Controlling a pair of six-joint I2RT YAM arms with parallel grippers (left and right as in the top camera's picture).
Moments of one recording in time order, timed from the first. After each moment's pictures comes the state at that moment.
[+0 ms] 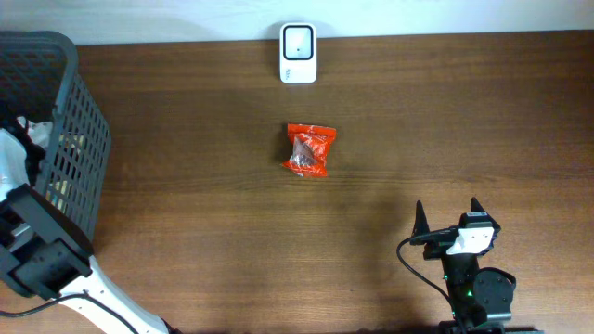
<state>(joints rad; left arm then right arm) 0.63 2.19 1.80 -0.97 -0.05 0.42 0.01 0.01 0.01 -0.08 0.00 -0.03</state>
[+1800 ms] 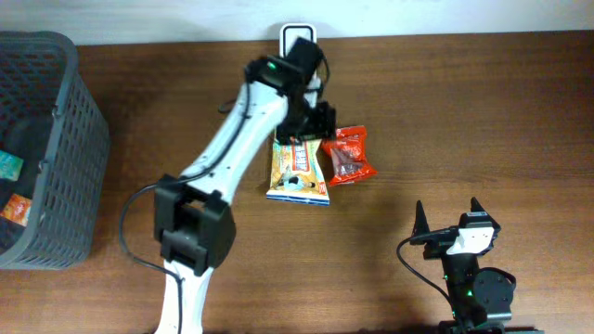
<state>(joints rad) -0.48 2.24 2.18 -1.28 0.32 -0.44 0.01 0.01 0.01 -0.08 0.00 -0.03</state>
